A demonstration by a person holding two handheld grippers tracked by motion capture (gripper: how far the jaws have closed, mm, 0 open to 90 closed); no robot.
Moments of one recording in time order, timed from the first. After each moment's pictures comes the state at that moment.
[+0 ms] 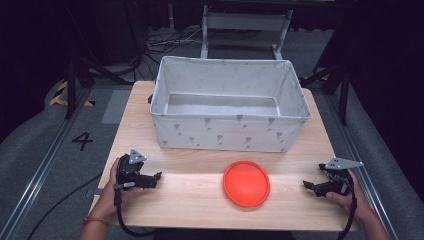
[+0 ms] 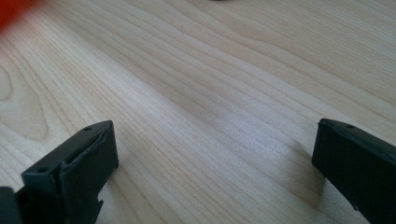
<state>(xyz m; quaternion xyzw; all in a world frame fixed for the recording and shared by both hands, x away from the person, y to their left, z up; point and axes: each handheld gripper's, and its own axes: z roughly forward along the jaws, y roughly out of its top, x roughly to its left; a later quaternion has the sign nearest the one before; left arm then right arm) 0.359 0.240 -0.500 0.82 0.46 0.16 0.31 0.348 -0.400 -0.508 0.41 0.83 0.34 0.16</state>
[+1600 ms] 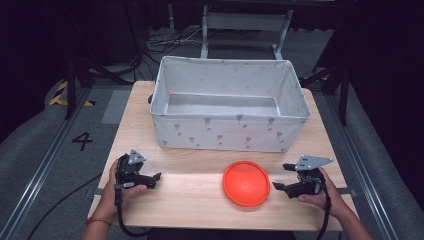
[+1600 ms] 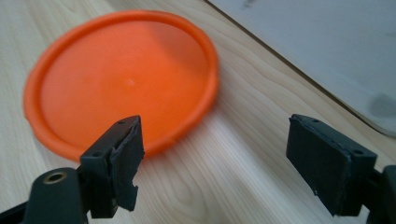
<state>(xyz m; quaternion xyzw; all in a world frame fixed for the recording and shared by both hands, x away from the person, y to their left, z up) 0.359 0.242 -0.500 0.82 0.45 0.16 0.31 0.340 -0.291 -0.466 0.30 0.86 0.39 0.10</state>
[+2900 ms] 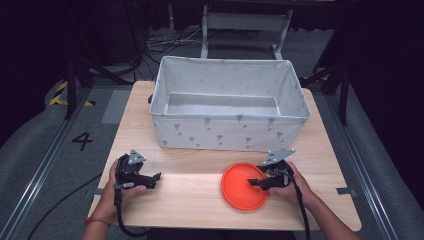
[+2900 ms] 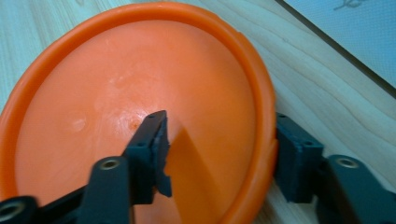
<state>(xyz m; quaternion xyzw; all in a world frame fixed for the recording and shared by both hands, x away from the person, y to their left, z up) 0.358 0.242 -0.500 0.82 0.45 0.16 0.31 0.371 -0.228 -0.491 0.28 0.89 0.36 0.04</state>
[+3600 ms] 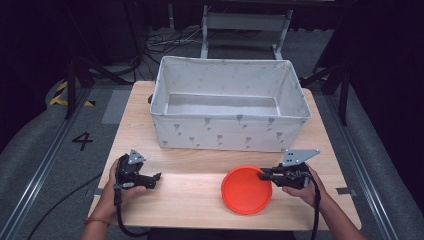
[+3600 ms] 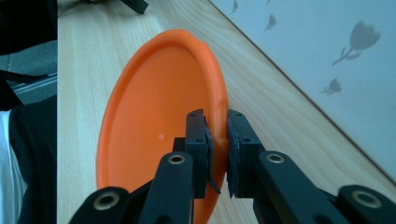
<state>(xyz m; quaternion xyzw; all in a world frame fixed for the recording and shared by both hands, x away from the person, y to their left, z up) 0.359 0.242 -0.500 0.82 0.45 0.16 0.31 0.347 -0.252 -0.438 0.21 0.87 0.45 0.05</state>
